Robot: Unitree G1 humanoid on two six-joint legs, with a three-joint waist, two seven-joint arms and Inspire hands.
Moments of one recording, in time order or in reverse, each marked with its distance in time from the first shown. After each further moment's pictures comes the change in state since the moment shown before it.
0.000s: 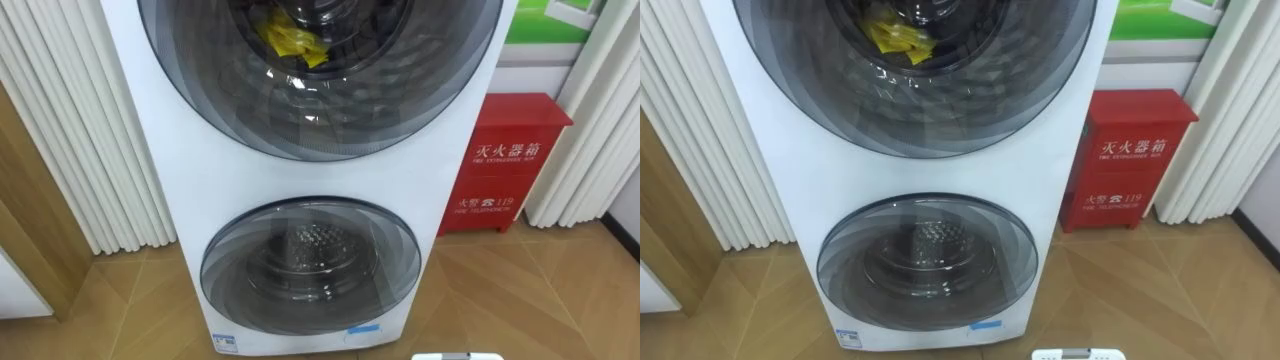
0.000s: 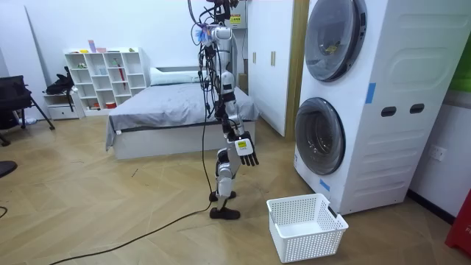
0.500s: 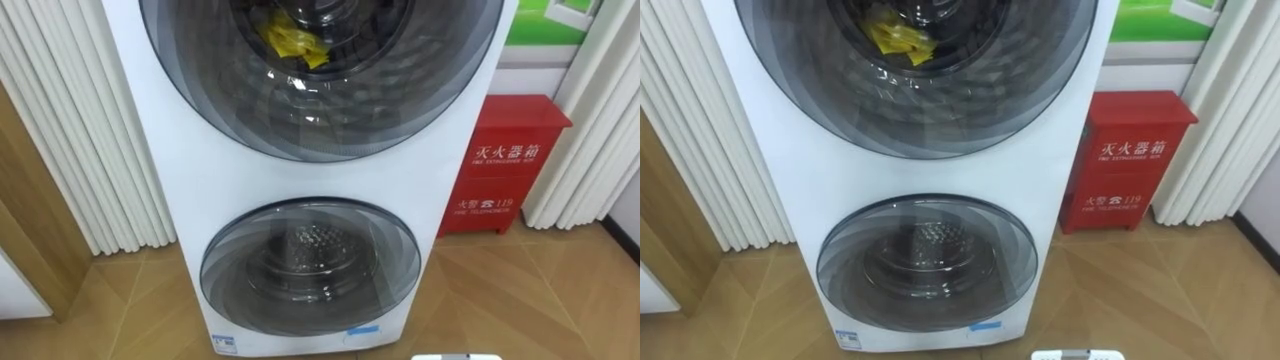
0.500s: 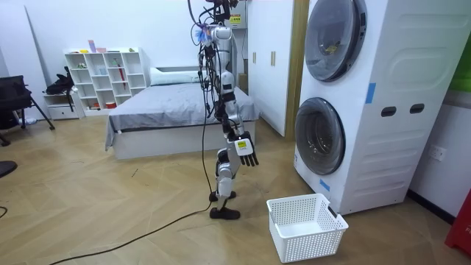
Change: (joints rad) left arm 0.003 0.000 0.002 0.002 0.001 0.000 0.019; right arm -0.006 0.001 -0.003 0.008 0.013 0.002 -0.016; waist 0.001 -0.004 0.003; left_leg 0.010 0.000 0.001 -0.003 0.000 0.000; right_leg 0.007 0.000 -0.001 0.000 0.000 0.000
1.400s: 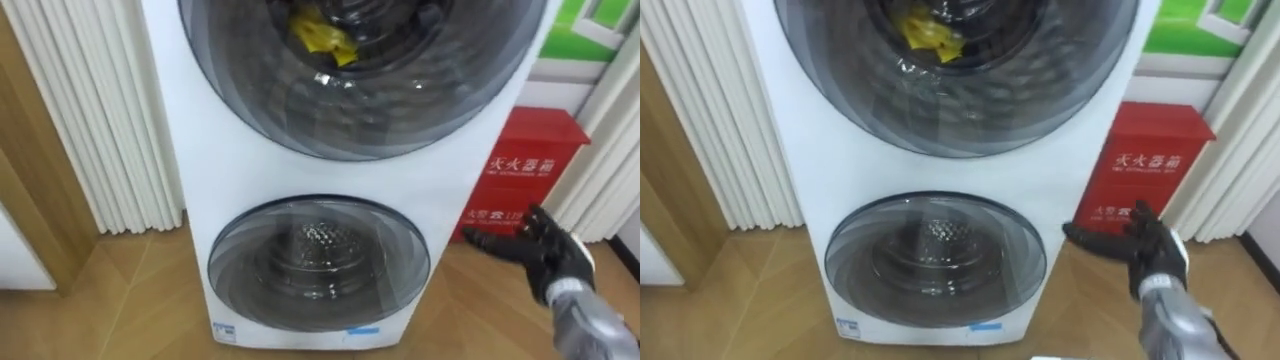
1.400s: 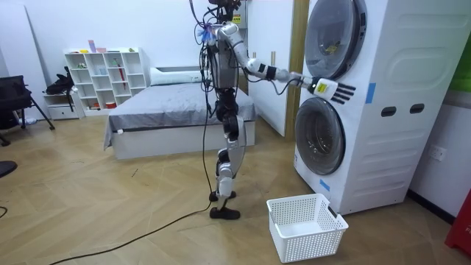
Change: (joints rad) left arm -0.010 0.062 0.063 -0.051 0.090 0.121 -0.094; right arm -0.564 -0.208 -0.198 -0.527 0.038 0.078 -0.203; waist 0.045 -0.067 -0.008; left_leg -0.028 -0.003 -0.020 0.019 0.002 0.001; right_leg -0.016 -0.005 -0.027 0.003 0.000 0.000
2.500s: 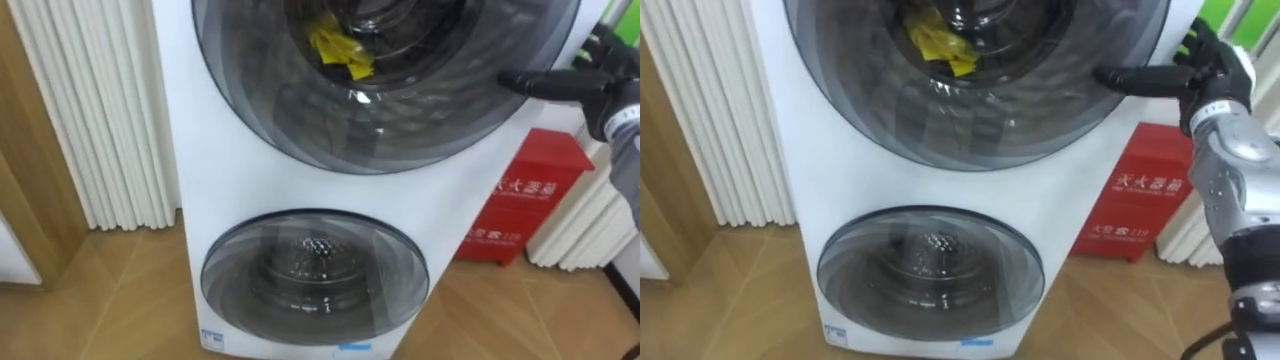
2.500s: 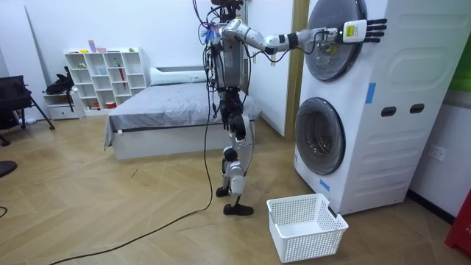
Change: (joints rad) left arm 0.045 0.050 0.073 -0.065 0.193 0.119 -0.004; right arm -0.411 -0.230 0.095 0.007 0.007 0.136 -0.065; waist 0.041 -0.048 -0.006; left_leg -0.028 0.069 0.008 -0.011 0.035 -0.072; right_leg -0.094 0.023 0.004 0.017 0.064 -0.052
